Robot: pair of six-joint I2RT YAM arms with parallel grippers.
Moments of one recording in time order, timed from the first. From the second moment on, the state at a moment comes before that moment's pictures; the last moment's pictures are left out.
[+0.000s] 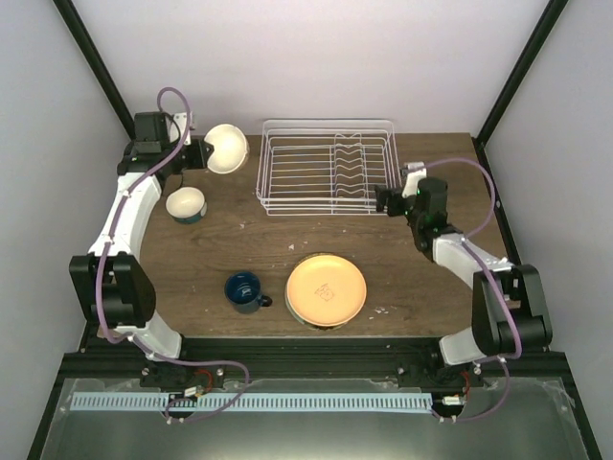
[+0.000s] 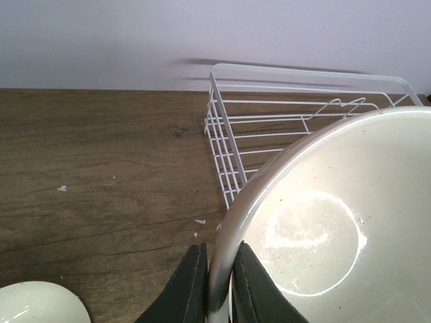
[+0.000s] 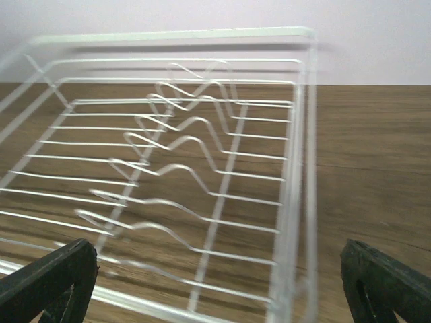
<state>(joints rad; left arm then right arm) 0.02 1.64 1.53 -0.52 0.42 -0.10 0.16 1.47 0.83 0.25 -0.17 0.13</state>
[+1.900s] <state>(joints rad) 0.02 1.59 1.51 -0.50 0.40 -0.06 -0.02 1.52 0.23 1.22 -0.11 -0.01</state>
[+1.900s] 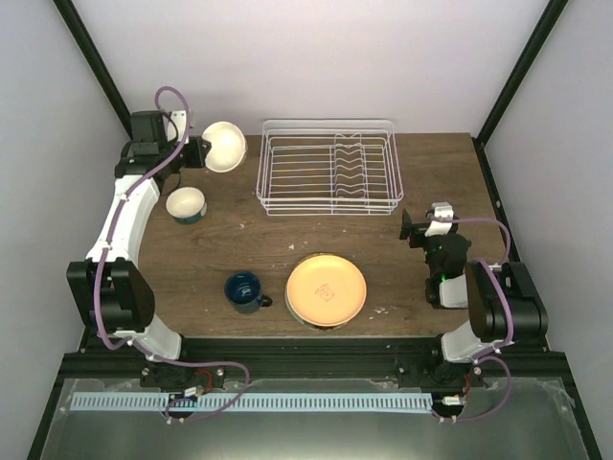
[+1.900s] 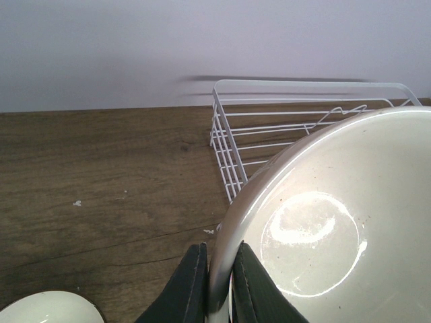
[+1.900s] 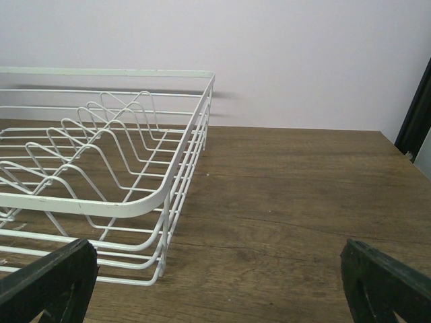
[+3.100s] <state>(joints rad) 0.02 1.58 1.47 -0.47 0.39 -0.07 -0.02 1.52 0.23 1.22 -0.11 -0.01</state>
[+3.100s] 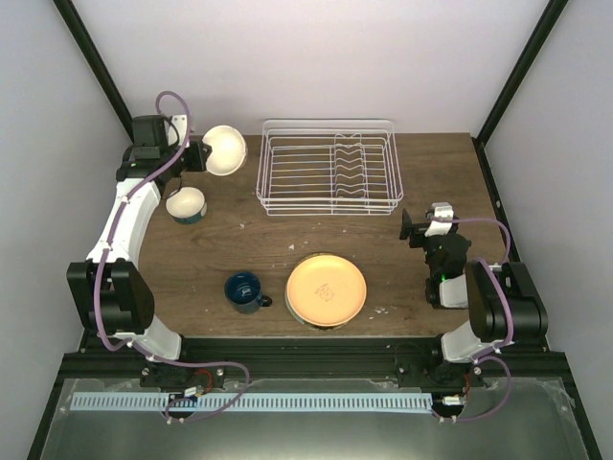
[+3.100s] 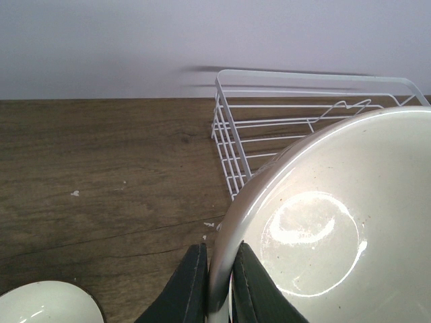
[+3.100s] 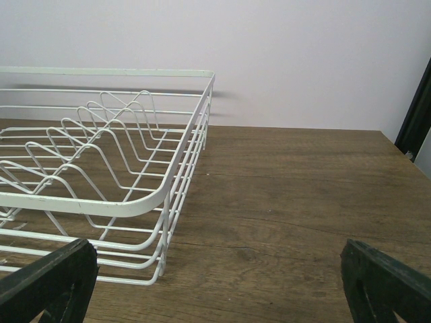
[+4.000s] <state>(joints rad) -0.03 1.57 1.31 -0.38 0.48 -0.10 0.06 1.36 0.42 0.80 0.01 -0.05</state>
